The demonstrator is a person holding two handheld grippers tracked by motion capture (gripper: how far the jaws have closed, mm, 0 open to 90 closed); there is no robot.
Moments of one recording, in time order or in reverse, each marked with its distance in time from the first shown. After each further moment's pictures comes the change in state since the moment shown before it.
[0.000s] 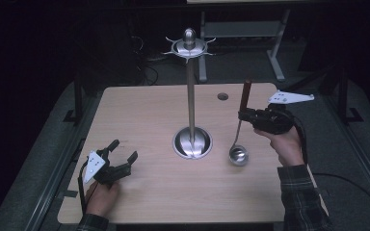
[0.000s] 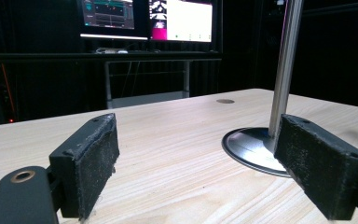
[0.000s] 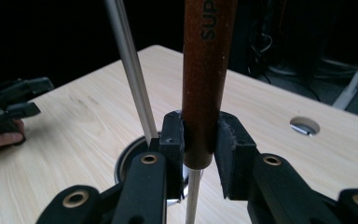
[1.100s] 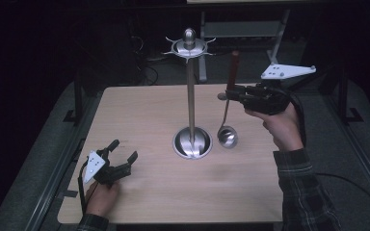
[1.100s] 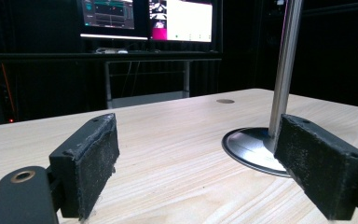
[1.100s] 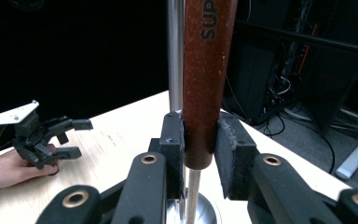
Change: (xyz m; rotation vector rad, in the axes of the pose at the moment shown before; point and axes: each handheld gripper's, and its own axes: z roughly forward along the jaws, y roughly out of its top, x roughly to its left) left arm 0.000 0.000 0.000 0.004 0.000 0.000; right arm 0.040 0.080 -0.010 -0.088 0.081 -0.126
